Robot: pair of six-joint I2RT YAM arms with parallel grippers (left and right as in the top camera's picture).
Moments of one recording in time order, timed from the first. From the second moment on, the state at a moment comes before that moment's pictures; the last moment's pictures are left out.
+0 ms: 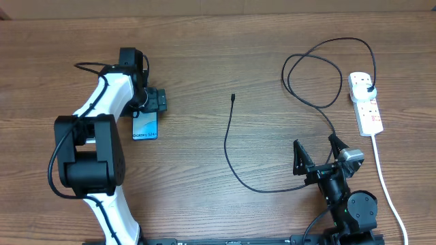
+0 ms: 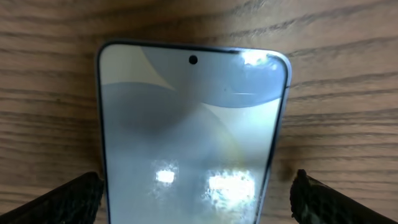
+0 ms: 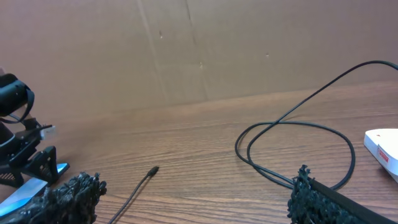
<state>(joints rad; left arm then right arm) 0.00 2.07 1.44 -0.79 -0.02 -0.15 0.17 0.01 0.02 -0.03 -0.07 0.22</state>
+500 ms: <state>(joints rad) 0.00 2.08 1.44 -0.82 -0.01 -0.04 0.17 0.01 0.02 -0.03 -0.07 0.22</state>
